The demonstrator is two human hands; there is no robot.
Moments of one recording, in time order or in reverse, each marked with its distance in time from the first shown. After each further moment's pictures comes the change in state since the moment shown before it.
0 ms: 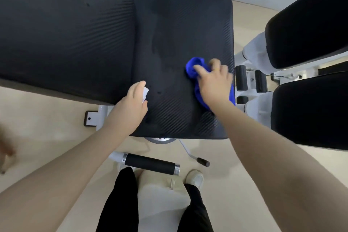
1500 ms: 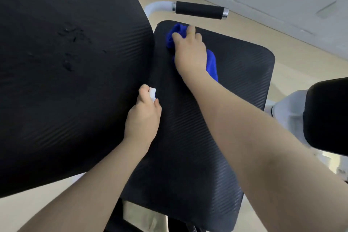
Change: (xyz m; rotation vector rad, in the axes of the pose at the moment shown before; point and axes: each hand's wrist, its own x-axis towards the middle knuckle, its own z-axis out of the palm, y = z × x) left_hand 0.136 0.031 0.016 -0.110 0.205 -0.456; right_hand 0.225 -0.111 0.003 -0.006 -0.051 -0.344
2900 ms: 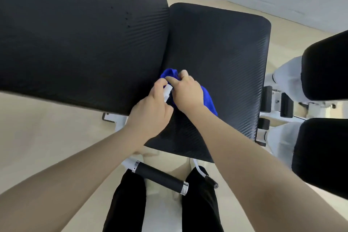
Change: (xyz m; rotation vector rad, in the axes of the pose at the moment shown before) left_hand -0.083 -0.044 -0.083 -0.016 -0.224 0.233; right_hand -0.172 -0.062 0.016 0.140 -0.170 -0.058
